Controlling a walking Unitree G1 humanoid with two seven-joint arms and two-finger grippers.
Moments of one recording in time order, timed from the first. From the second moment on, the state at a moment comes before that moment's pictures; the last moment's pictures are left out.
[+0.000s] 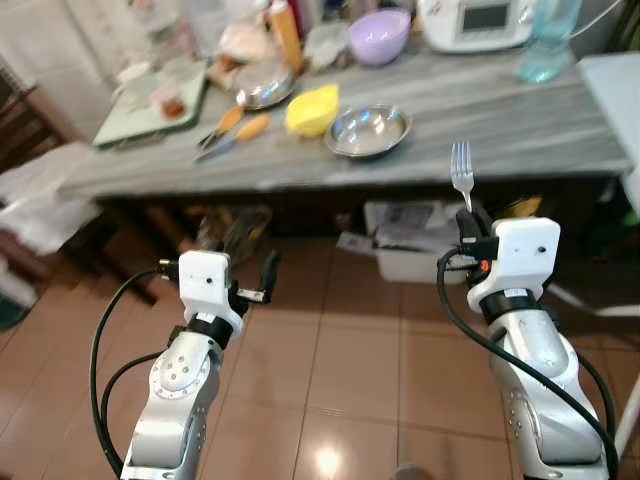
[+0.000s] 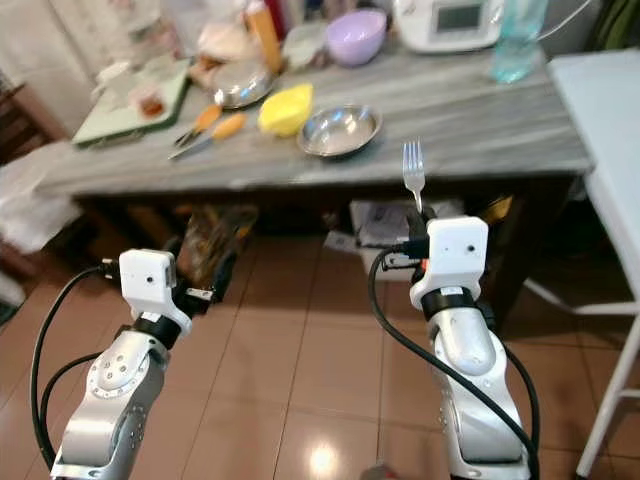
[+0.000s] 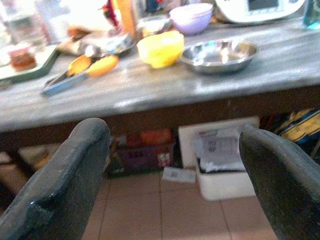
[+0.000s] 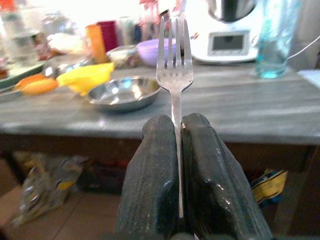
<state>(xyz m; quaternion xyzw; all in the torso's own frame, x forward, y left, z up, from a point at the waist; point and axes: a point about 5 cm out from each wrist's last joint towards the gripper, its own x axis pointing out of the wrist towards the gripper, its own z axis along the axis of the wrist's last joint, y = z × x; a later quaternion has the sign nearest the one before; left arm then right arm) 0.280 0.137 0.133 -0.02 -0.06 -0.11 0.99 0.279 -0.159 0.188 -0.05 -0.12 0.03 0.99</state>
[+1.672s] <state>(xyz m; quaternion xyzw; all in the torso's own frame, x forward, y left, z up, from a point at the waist) 0.262 0.130 0.121 -0.02 -0.02 -0.17 0.99 0.279 -0.162 0.183 -0.06 -0.10 0.02 0.99</state>
